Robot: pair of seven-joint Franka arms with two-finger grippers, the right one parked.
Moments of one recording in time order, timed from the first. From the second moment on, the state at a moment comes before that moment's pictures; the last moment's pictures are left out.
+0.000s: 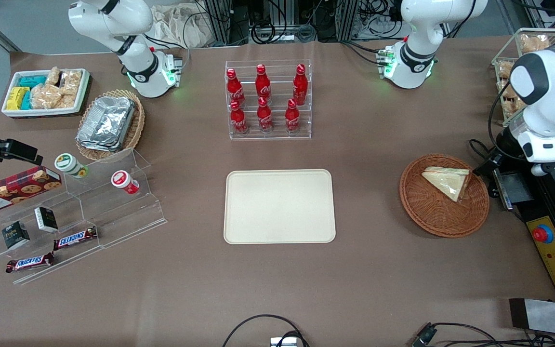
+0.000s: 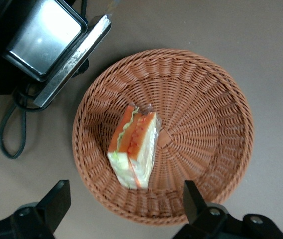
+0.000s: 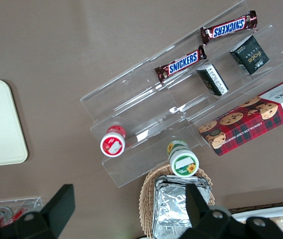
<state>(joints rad) 0.07 -0.09 0.09 -2.36 -0.05 2.31 -0.62</state>
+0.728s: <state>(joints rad) 0.07 0.04 0.08 -2.41 -0.09 2.53 -0.62</state>
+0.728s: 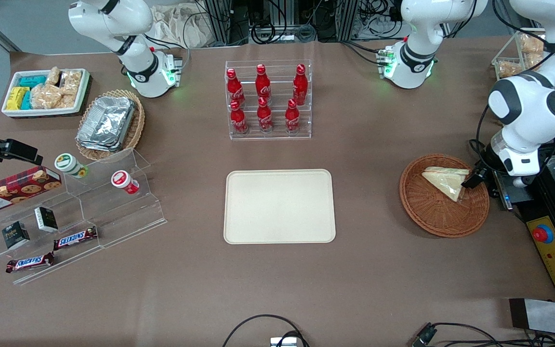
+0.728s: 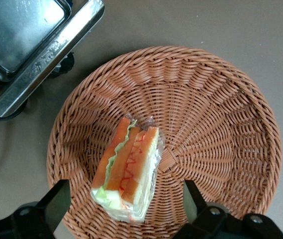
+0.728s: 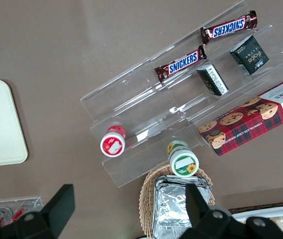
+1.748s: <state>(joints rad) 0.05 0.12 0.07 -2.47 -0.12 2.67 -0.62</state>
